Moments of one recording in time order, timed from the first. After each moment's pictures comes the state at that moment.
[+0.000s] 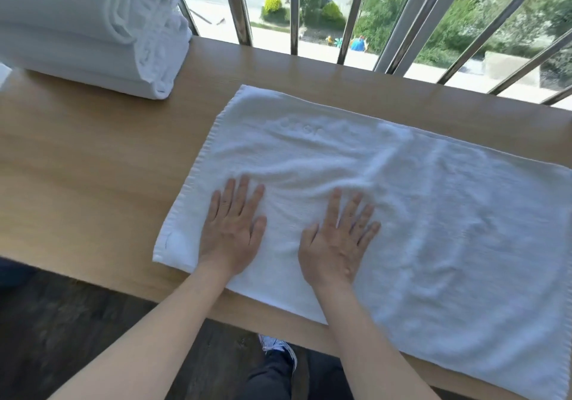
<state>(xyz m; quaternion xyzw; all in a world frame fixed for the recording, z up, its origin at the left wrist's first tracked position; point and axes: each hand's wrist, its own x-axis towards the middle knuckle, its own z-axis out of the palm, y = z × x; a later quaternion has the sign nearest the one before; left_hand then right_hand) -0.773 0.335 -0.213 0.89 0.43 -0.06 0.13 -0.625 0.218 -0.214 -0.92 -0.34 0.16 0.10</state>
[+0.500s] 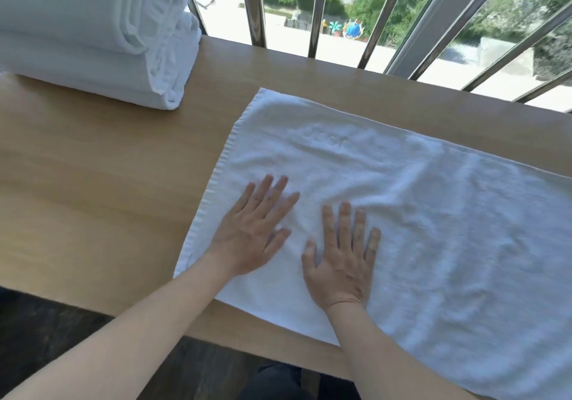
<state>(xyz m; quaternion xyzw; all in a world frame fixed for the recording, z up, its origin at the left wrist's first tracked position) -0.776 0.395 -0.216 0.96 0.23 -0.01 0.13 -0.646 0.237 -0.226 -0.90 -0.42 0.10 0.05</state>
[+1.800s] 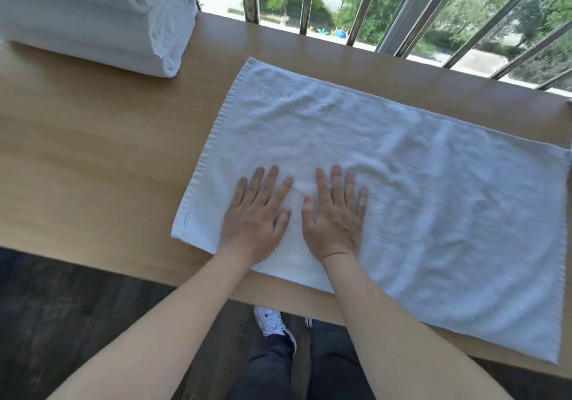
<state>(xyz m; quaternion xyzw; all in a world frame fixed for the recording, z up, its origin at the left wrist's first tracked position) -0.782 0.331 -0.213 0.92 0.36 -0.06 0.15 -0.642 0.239 -0.219 -0.89 -0.43 0.12 0.08</state>
